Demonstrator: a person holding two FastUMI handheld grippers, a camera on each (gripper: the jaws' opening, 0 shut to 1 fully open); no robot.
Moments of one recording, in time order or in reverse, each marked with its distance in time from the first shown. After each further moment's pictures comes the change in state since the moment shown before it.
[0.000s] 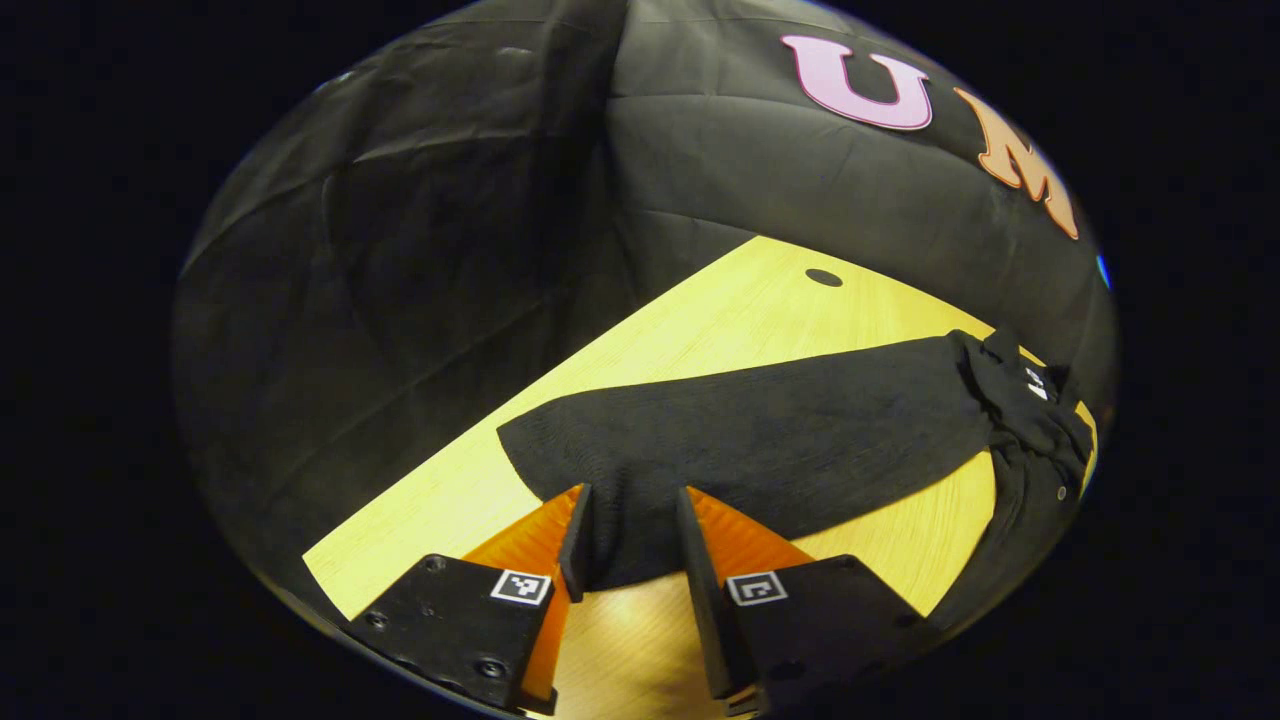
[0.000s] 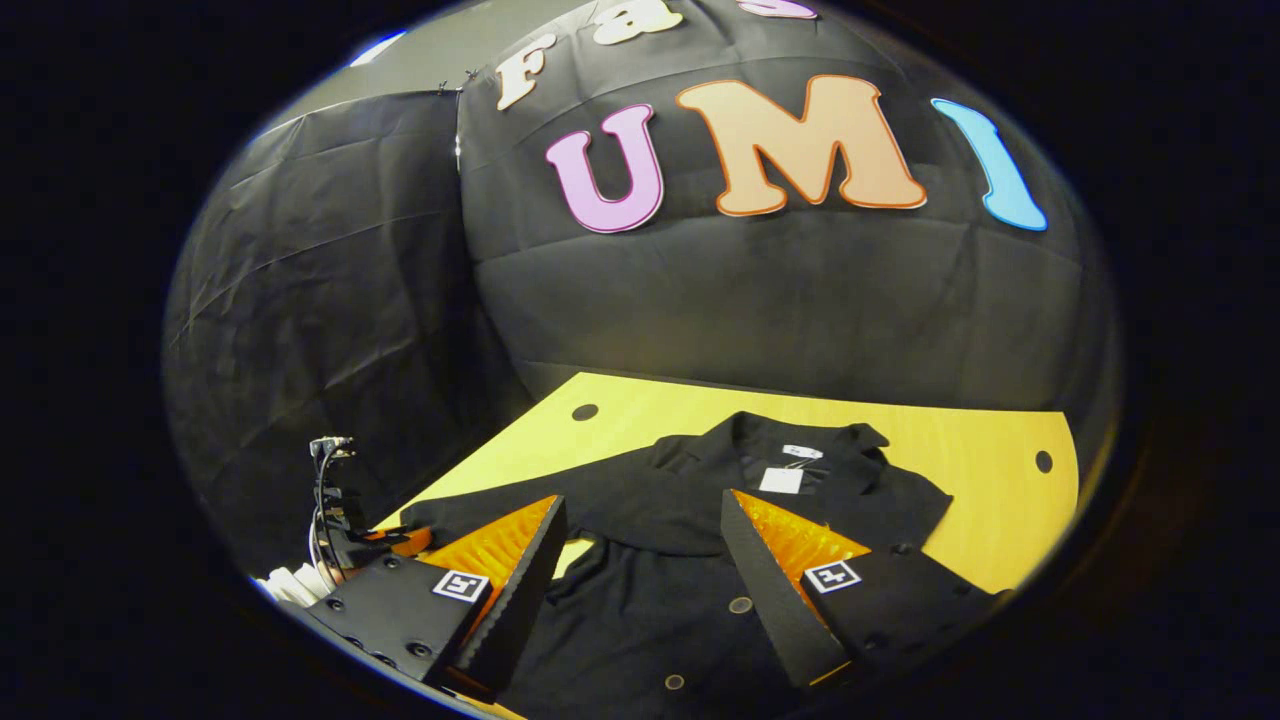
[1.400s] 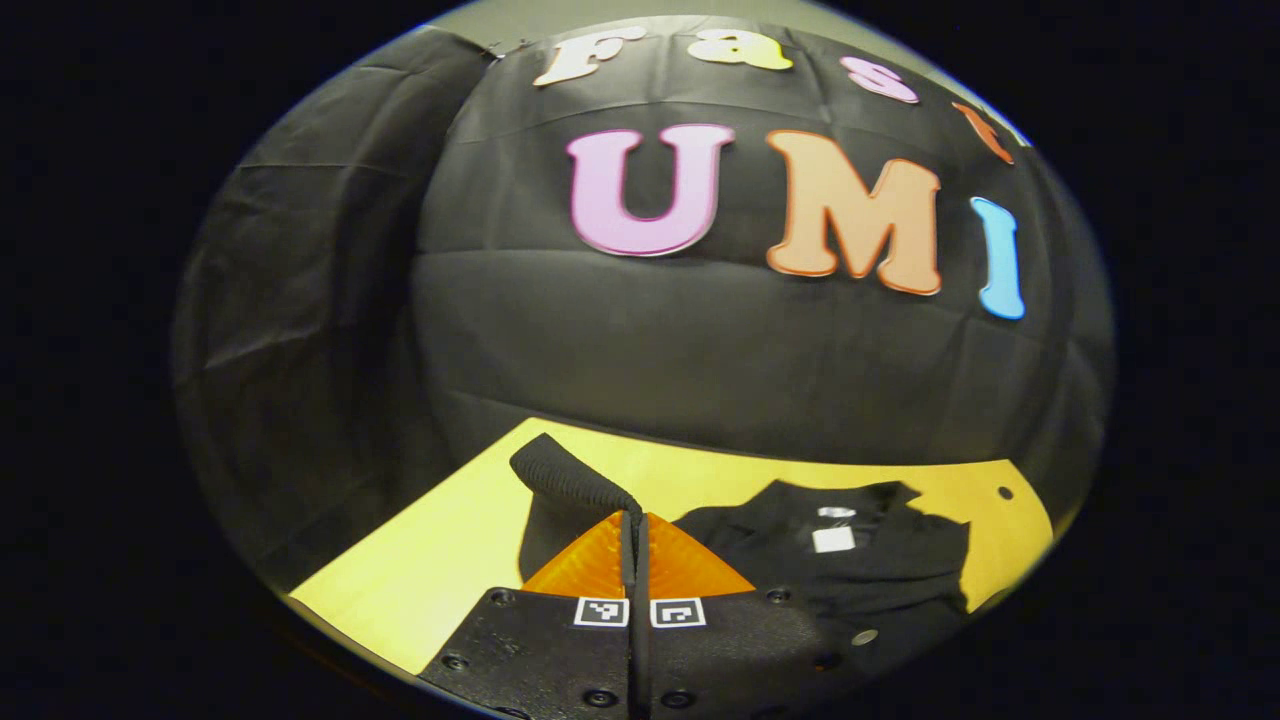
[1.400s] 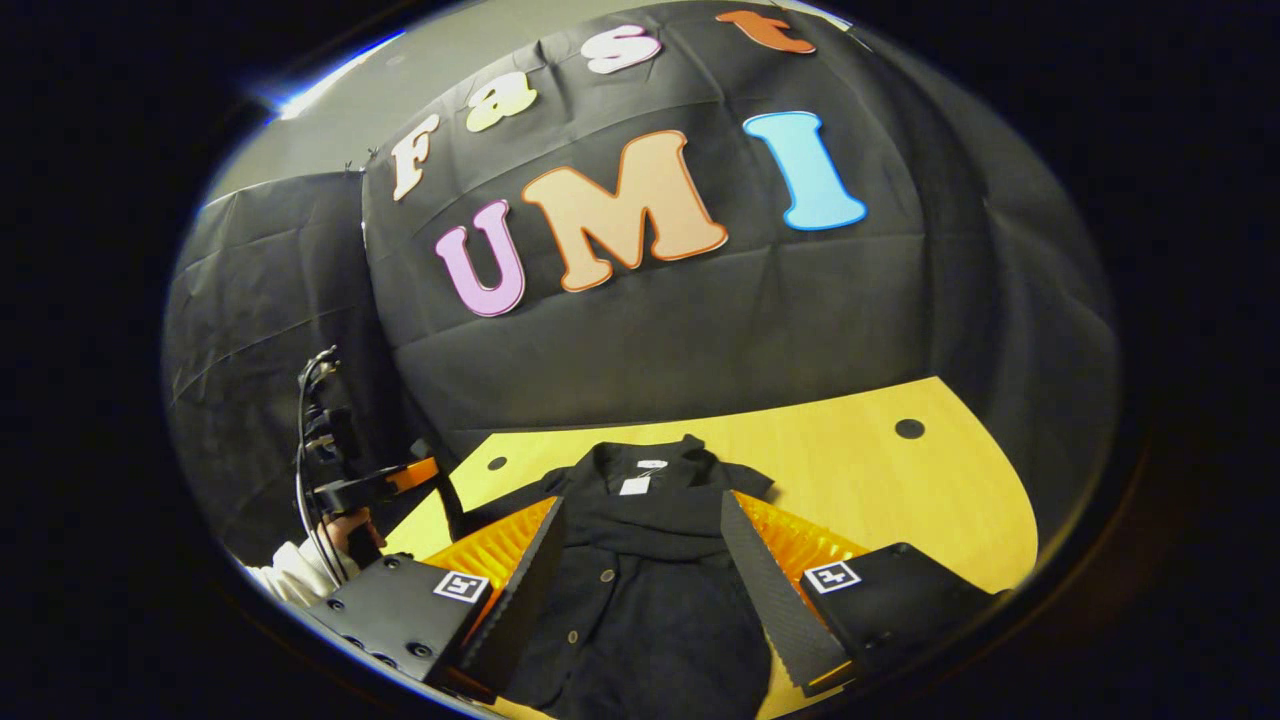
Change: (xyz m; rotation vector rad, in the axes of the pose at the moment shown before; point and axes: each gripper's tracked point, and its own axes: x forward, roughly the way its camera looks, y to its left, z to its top) left arm -0.104 -0.318 0.186 0.151 -0.376 -0.384; right arm -0.160 -0.136 -0.022 0.225 -0.171 -0.196
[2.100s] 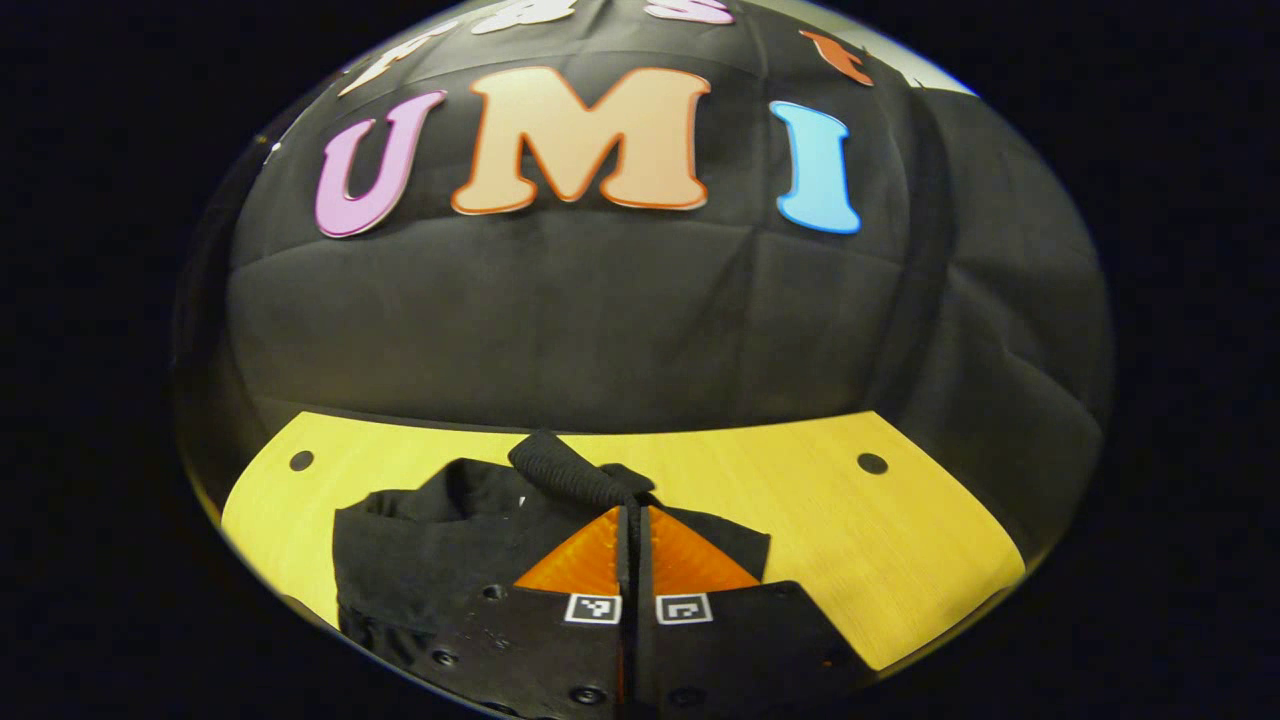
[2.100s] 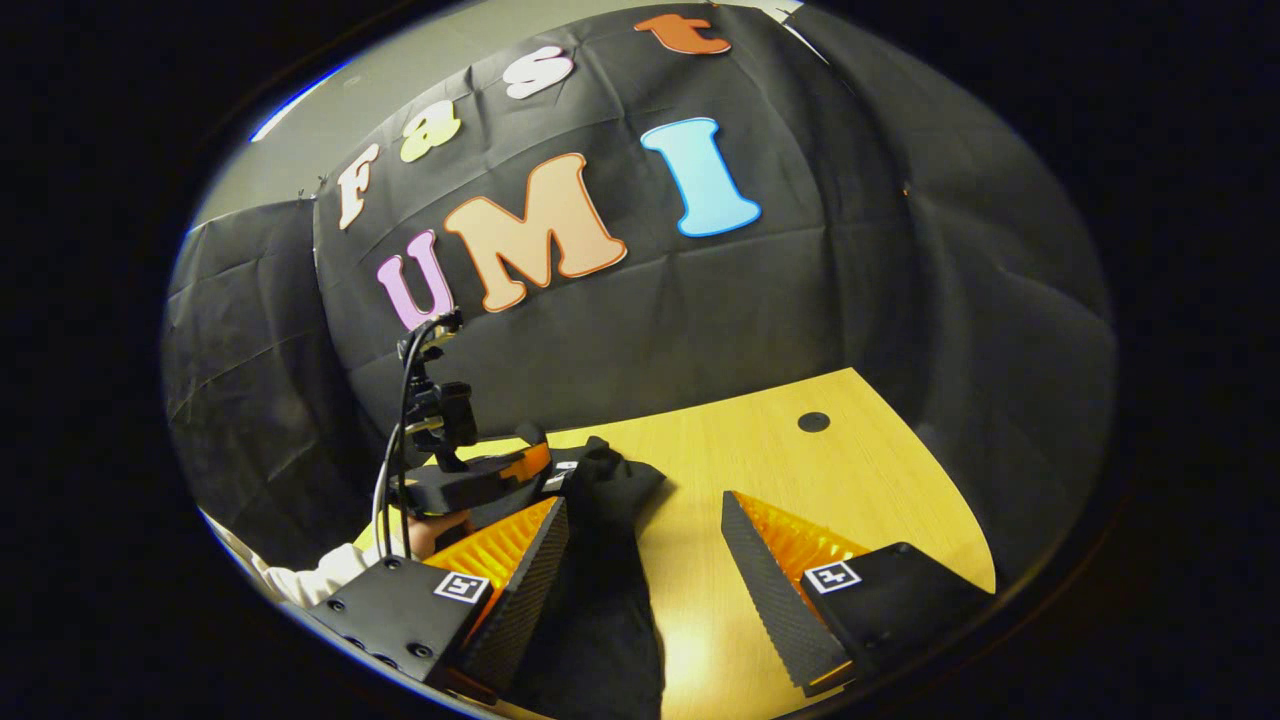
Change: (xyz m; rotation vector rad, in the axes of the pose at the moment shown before) left arm 0.026 -0.308 -0.088 0.136 0.135 -0.380; right arm -0.047 -0.111 -0.006 0.080 -0.014 -0.113
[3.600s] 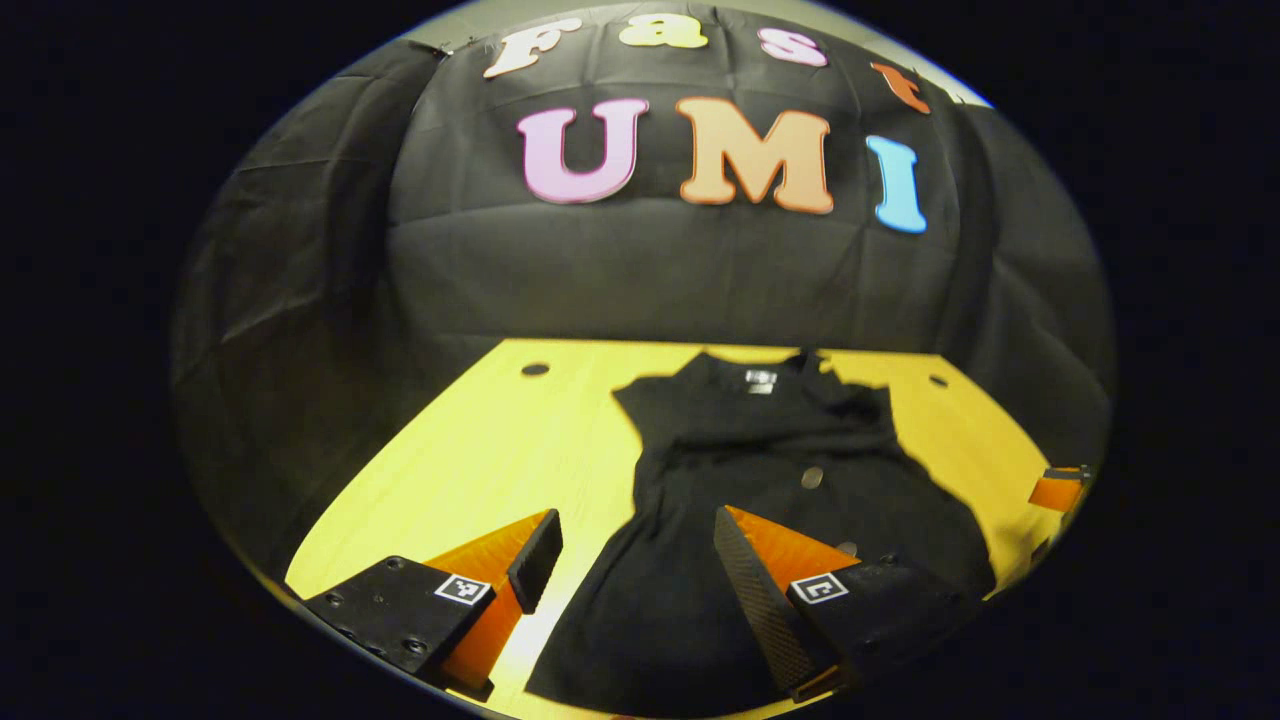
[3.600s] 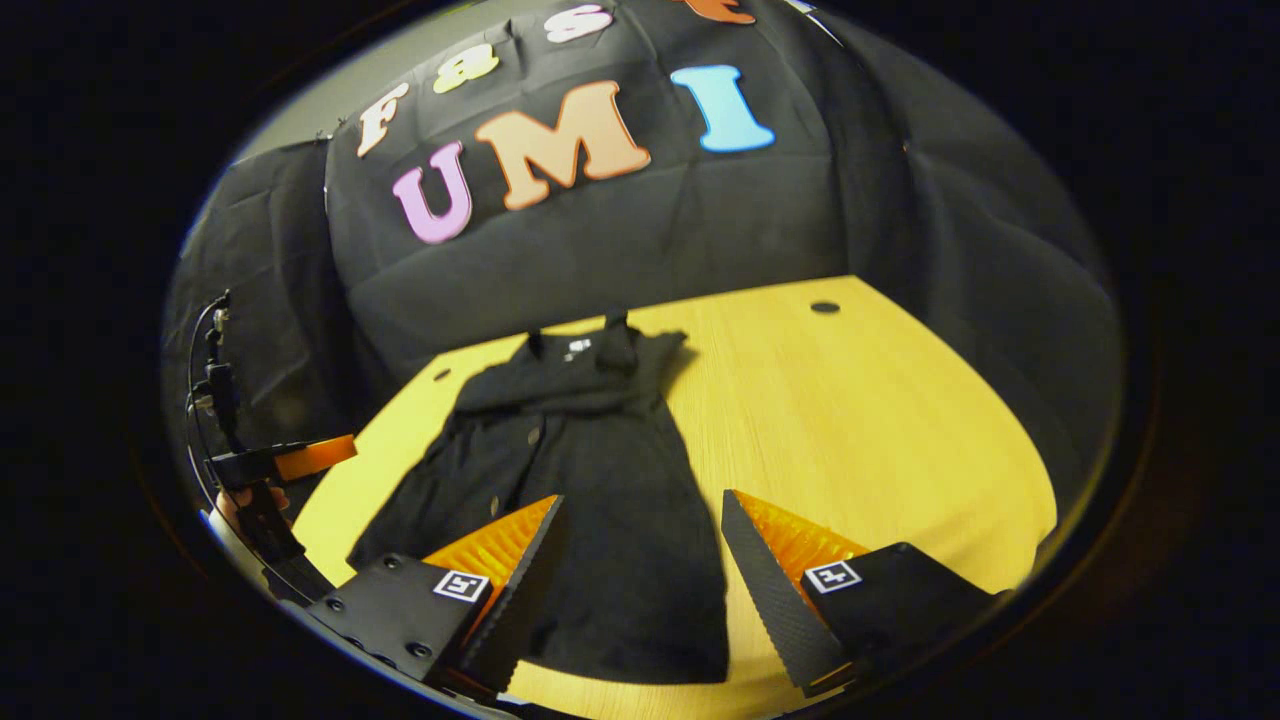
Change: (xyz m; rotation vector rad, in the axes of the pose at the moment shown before) left arm -0.316 0.226 -0.177 -0.050 0.116 0.300; right arm -0.020 0.052 -0.208 -0.051 0.208 -0.060
